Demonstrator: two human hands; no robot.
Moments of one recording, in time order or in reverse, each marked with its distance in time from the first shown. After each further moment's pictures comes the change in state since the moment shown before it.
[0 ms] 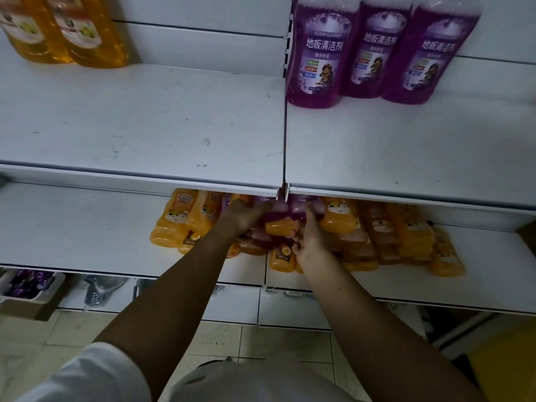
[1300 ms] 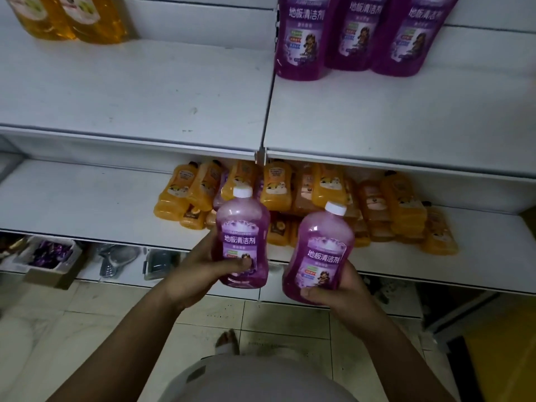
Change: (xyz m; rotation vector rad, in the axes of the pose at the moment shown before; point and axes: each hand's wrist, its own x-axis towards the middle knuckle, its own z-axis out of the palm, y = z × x) left_hand -0.181 -0.069 -0.013 -0.472 -0.322 0.196; right_hand -0.098 0.031 -0.173 -0.513 -0.629 -0.379
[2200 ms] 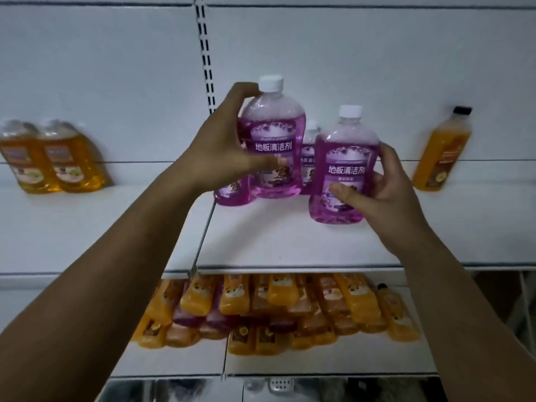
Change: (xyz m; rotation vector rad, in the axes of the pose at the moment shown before) left_hand 0.054 0.331 0.161 0.778 0.095 0.960; right_hand -0.002 -0.281 -0.119 -0.159 0.345 -0.776
